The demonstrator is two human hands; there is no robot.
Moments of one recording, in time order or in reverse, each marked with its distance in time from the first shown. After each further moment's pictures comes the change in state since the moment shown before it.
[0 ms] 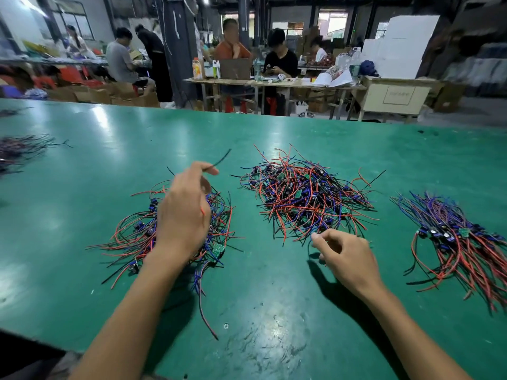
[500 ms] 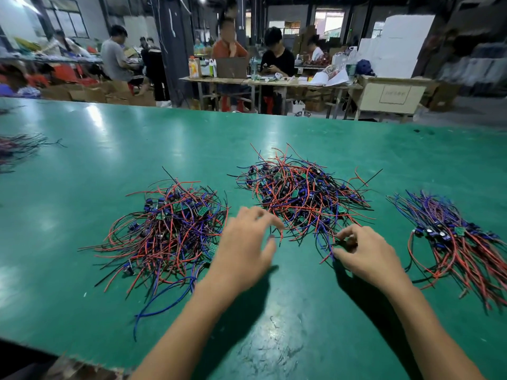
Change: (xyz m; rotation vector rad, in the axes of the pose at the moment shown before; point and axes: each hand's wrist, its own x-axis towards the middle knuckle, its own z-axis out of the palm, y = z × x) left_hand -0.043 0.062 0.047 -0.088 -0.453 0.081; right_hand 0.013 0.019 -0.033 -0.297 -0.163 0.170
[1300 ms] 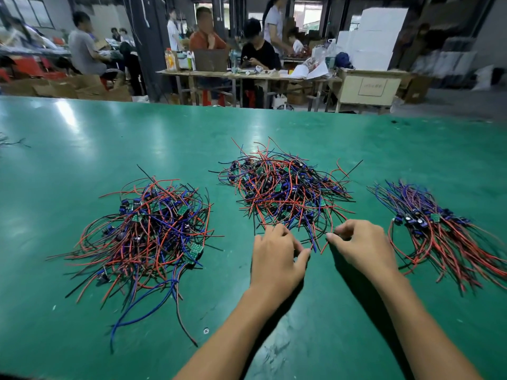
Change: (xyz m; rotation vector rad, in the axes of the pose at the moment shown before) left_hand 0.008 0.035 0.100 -0.089 0.013 -0.095; right_hand 0.003 0.014 -0.001 0.048 0.203 0.123
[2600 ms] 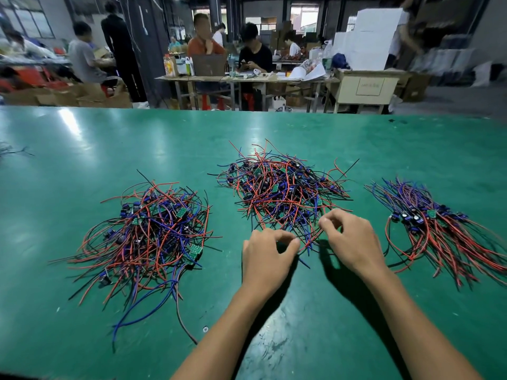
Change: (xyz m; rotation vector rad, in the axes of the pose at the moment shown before) left_hand 0.002 -0.005 -0.010 -0.180 -0.001 -0.227; right_hand -0.005 -0.012 0.003 0.126 0.085 -0.154
